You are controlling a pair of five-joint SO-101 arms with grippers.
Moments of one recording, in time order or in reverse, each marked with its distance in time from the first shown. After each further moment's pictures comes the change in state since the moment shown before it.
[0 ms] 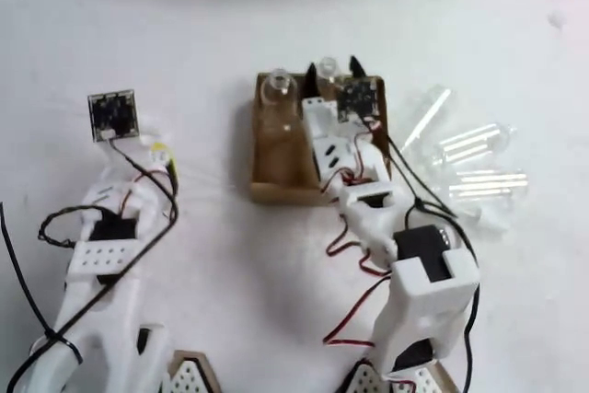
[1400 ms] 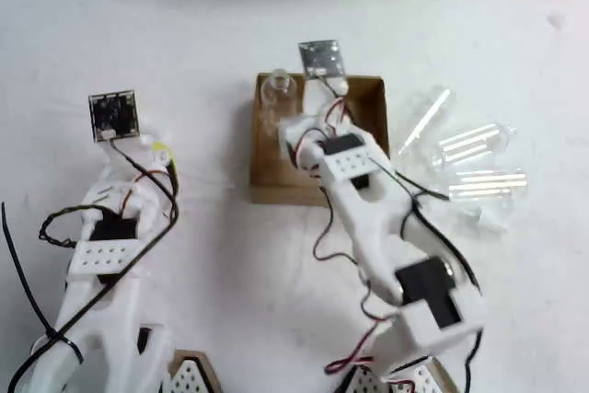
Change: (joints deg) left arm 0.0 0.0 0.0 0.0 0.0; right arm -6.7 -12.3 -17.5 76.7 -9.8
